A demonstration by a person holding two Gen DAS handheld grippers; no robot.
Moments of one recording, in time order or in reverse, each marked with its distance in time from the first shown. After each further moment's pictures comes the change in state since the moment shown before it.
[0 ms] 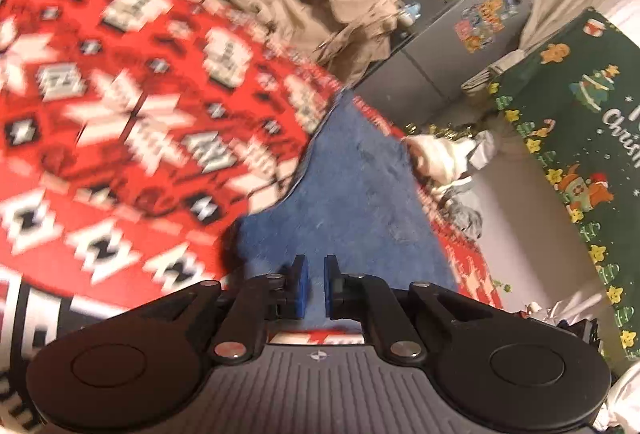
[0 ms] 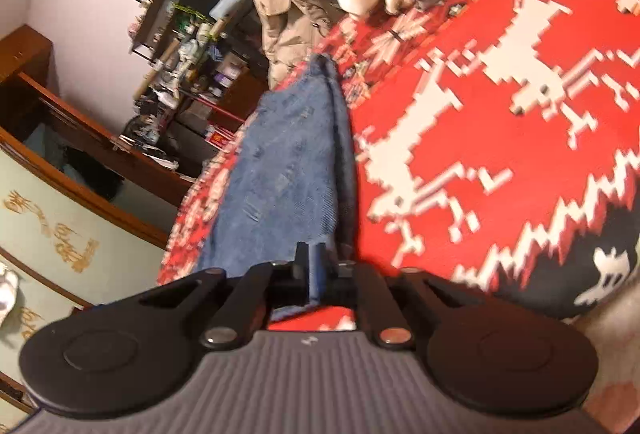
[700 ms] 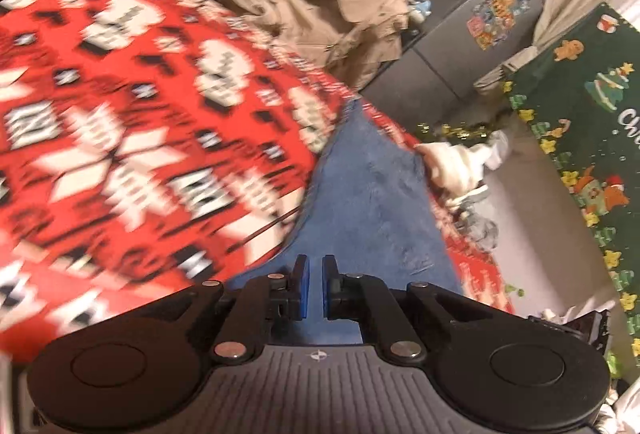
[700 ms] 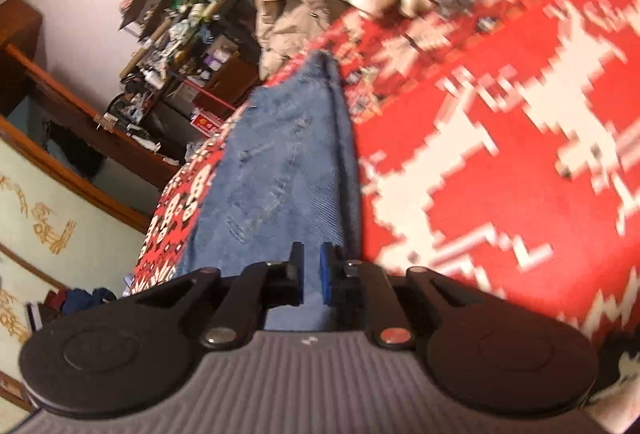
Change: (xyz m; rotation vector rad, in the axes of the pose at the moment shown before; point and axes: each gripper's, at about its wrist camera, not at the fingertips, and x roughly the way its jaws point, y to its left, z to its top) left arm 0.034 -0.007 0.034 0.001 0.030 0.041; right arm 0.051 0.014 0.033 -0.079 0.055 -0.060
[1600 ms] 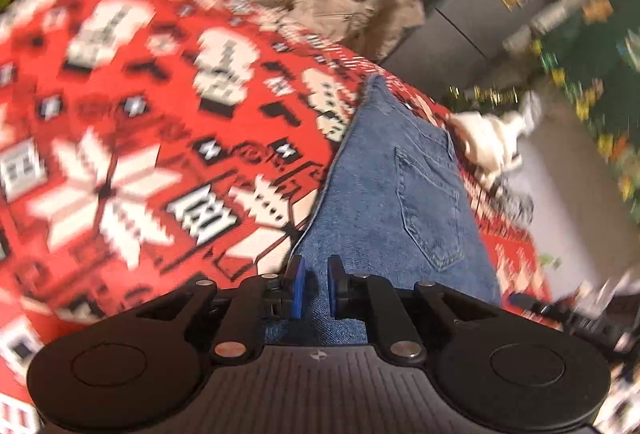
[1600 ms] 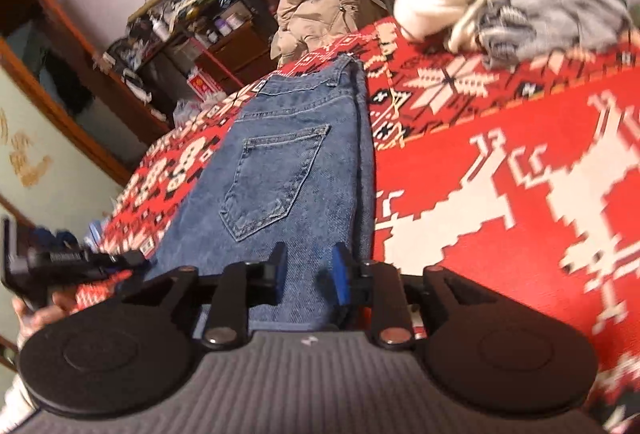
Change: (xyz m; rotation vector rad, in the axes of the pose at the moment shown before) left arm 0.017 -0.020 0.023 0.117 0.113 0.157; right arm -0.017 0.034 0.021 -0.230 0.083 -0.099
